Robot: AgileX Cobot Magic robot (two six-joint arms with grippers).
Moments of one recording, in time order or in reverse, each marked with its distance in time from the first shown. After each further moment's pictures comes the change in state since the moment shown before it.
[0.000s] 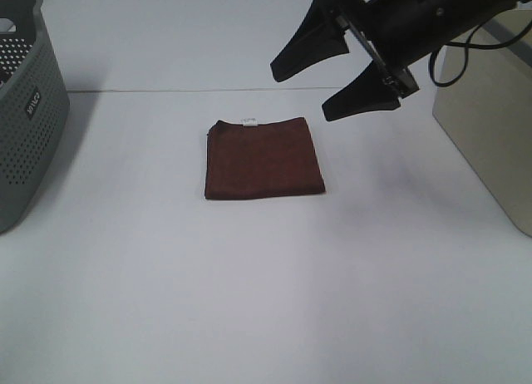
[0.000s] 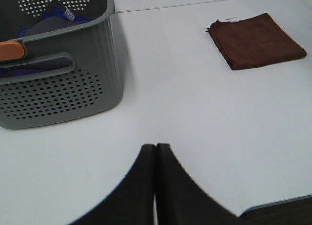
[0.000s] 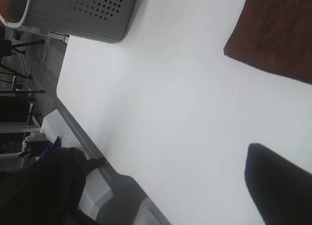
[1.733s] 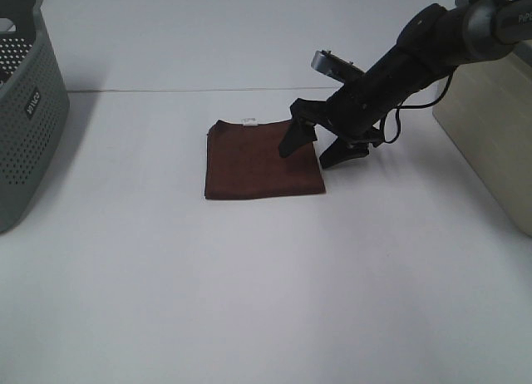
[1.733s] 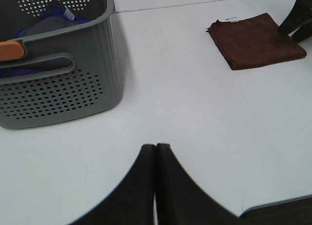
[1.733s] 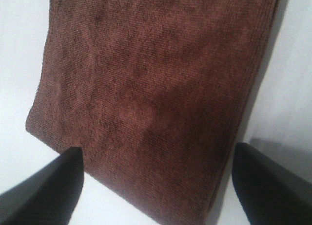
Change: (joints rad) left arm 0.000 0.000 0.000 0.000 0.000 0.000; right arm 0.002 0.522 -0.329 -0.210 -0.218 0.035
